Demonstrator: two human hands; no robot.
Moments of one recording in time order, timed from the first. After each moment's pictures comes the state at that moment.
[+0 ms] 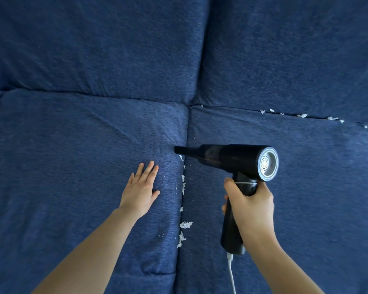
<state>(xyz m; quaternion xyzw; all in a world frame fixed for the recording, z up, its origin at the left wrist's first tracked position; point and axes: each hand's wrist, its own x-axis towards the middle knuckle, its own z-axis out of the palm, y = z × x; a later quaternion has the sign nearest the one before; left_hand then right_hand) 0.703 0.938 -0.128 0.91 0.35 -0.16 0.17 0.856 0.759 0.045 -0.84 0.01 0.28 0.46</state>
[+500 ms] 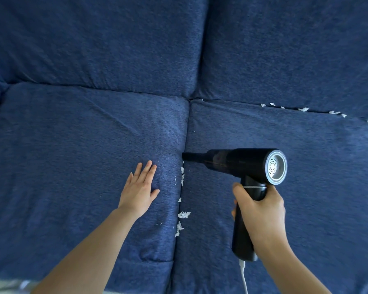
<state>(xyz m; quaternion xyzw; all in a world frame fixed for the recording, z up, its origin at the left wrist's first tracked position) 0.688 0.913 -0.130 0.90 0.37 -0.13 0.17 0.858 0.720 0.040 -0.85 0.00 0.28 0.44</state>
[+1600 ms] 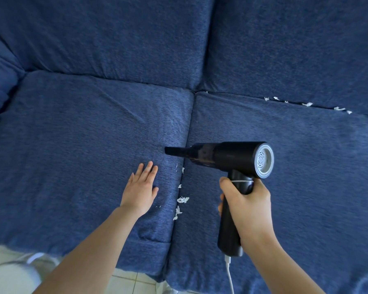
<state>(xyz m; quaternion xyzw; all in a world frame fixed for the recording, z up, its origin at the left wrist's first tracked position) 0.667 0.871 -0.130 0.89 0.40 -0.15 0.16 0.835 0.703 0.042 -0.81 -0.02 0.33 0.48</state>
